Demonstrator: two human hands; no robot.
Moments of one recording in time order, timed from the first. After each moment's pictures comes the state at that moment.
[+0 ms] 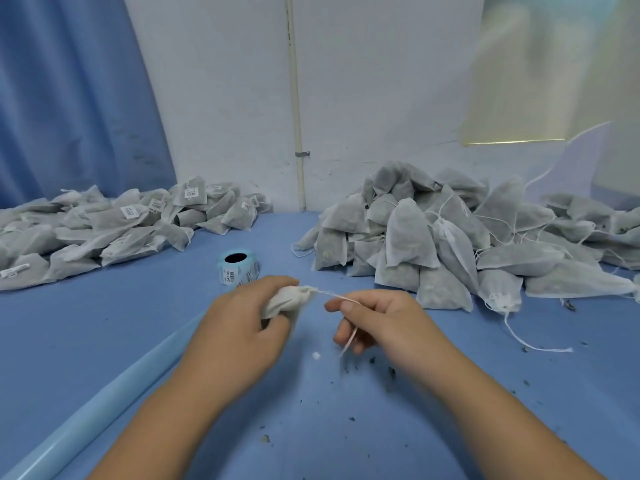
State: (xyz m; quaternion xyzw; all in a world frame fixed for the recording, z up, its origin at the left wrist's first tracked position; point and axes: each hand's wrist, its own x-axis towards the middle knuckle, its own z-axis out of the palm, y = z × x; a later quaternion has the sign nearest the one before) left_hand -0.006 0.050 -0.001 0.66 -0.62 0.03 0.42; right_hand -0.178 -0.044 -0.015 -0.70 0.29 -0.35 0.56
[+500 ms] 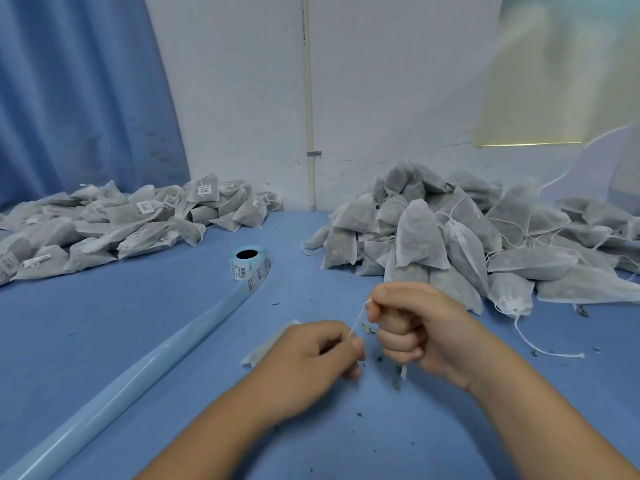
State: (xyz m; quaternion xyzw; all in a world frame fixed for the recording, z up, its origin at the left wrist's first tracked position) left_hand -0.040 0.041 -0.027 0.59 -0.63 -0.28 0.42; right_hand -0.197 -0.049 0.001 -0.60 0.19 -0.28 0.72
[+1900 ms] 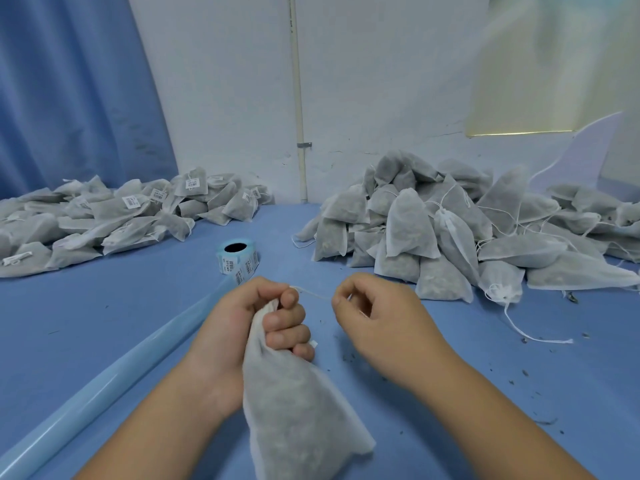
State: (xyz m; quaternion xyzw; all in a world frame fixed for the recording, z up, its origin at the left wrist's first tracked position) left_hand -0.023 0.051 0.002 0.34 -0.28 -0.66 0.61; right_hand -0.177 -0.026 -0.014 -0.81 0.36 -0.37 0.28
